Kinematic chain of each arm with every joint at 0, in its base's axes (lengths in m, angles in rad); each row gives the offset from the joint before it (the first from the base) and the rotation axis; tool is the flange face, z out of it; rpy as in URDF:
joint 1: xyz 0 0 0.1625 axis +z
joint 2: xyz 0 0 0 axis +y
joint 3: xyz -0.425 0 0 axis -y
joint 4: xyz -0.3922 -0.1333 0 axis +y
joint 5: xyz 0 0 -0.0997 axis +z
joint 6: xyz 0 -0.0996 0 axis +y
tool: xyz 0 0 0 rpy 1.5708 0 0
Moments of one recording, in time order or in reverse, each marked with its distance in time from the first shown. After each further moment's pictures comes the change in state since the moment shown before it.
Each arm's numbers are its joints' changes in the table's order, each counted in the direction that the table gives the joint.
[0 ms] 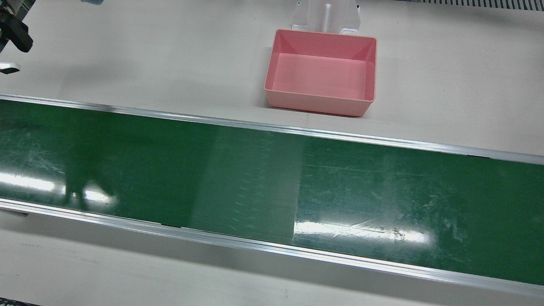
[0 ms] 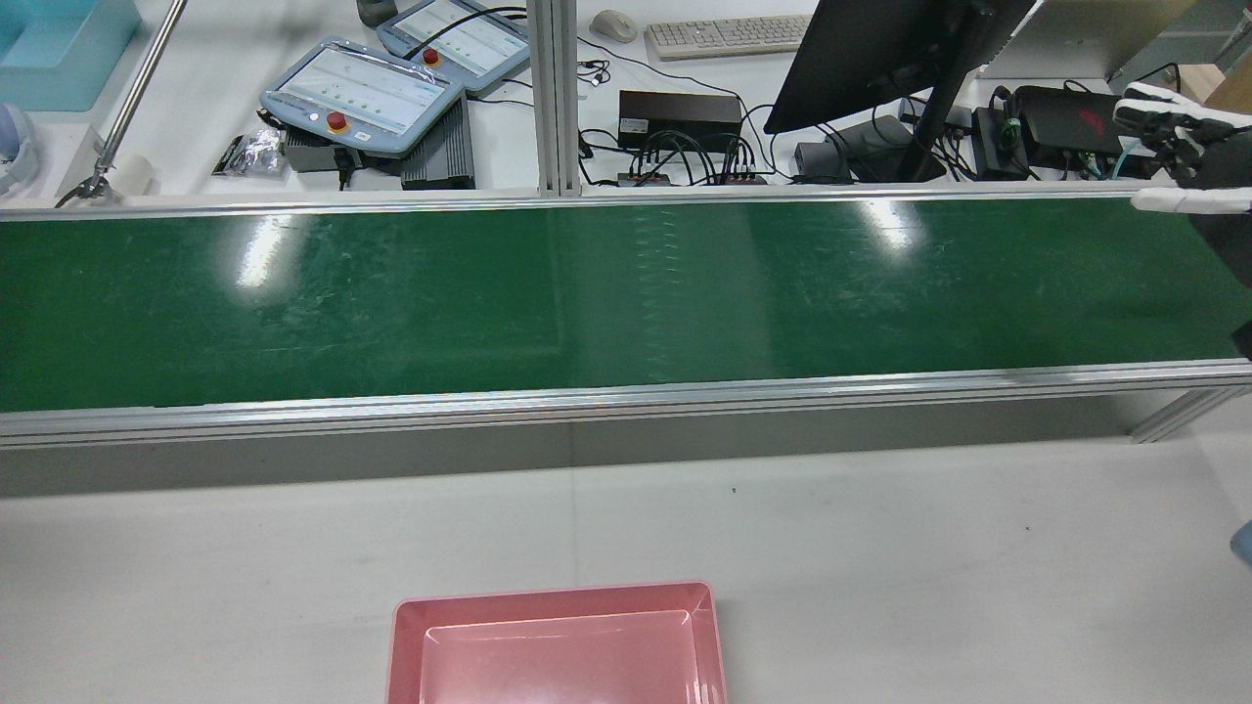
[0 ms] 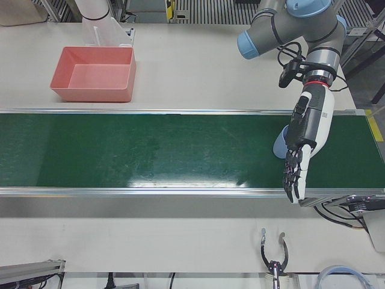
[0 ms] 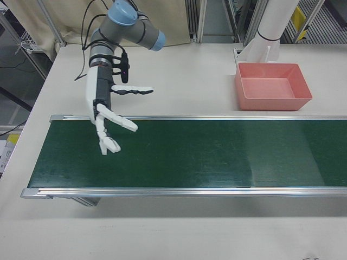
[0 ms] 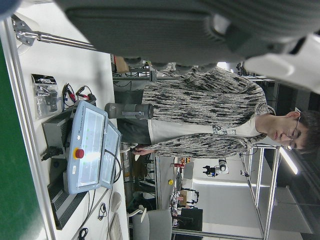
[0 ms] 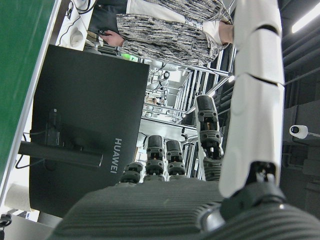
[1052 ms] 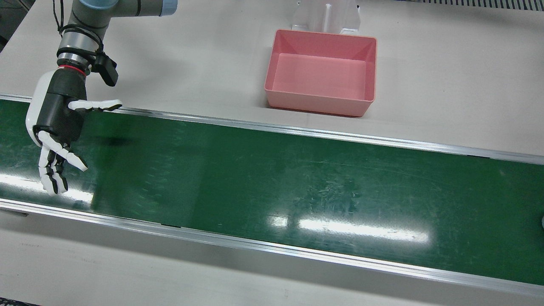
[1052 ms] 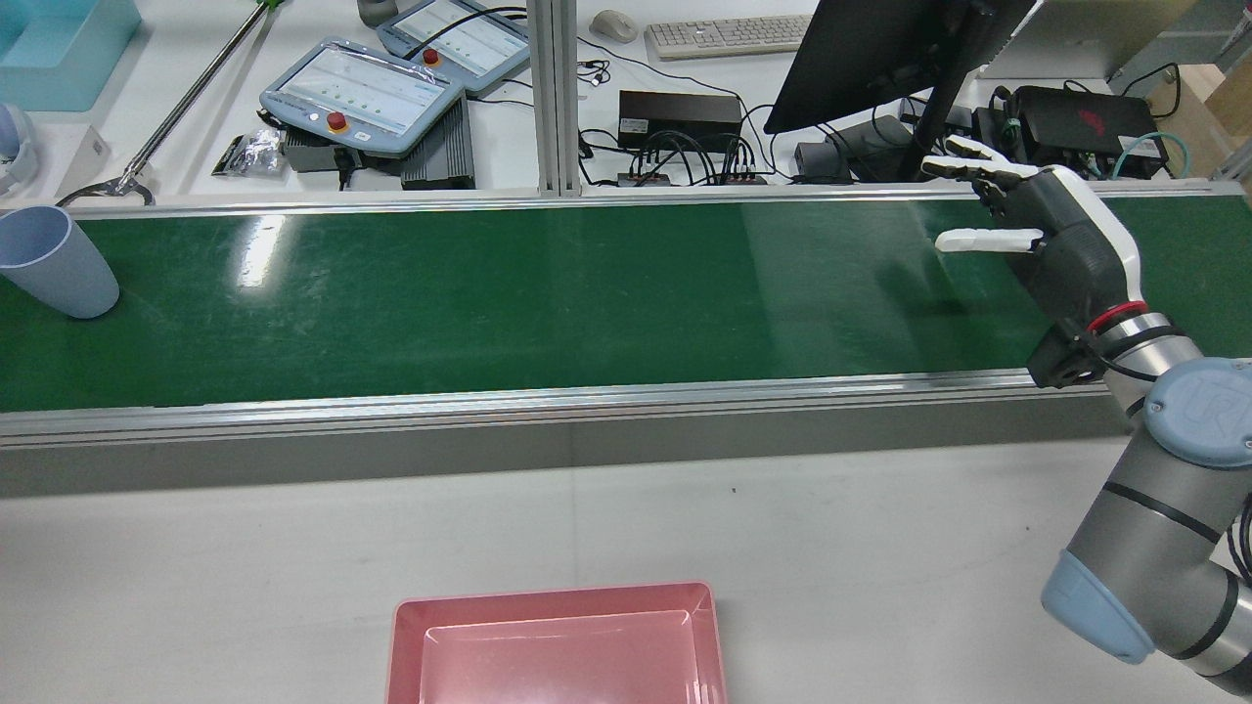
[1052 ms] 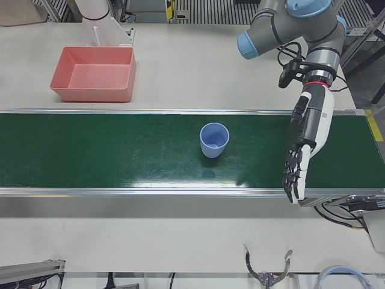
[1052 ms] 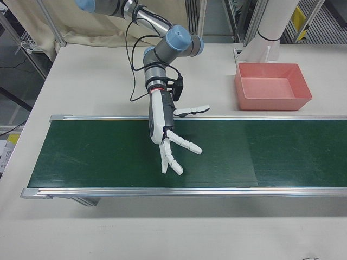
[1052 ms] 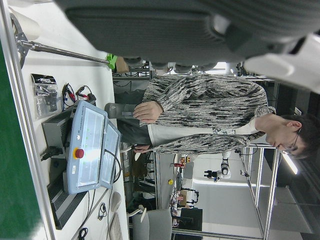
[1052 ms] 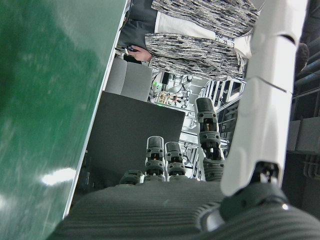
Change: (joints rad) left arm 0.000 0.001 0.000 0.000 0.000 0.000; right arm -0.313 -0.228 -0.028 0.256 -0.274 0.033
